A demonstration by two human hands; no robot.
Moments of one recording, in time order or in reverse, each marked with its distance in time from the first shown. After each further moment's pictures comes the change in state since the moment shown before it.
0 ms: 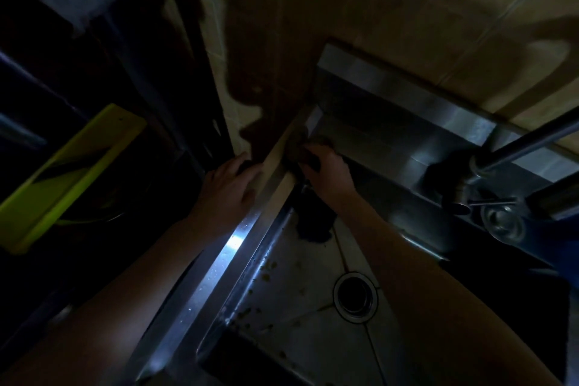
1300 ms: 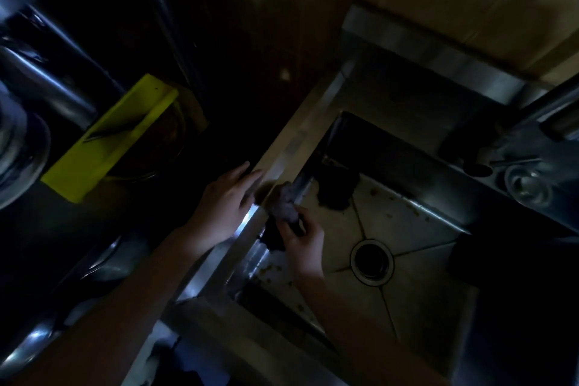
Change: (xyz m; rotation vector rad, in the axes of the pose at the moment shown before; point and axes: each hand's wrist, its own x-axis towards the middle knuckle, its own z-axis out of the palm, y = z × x) left_hand -0.095 -0.021 0.008 -0.067 -0.078 -0.049; right_hand -0.175 -0.034 0.125 0.952 0.187 0.329
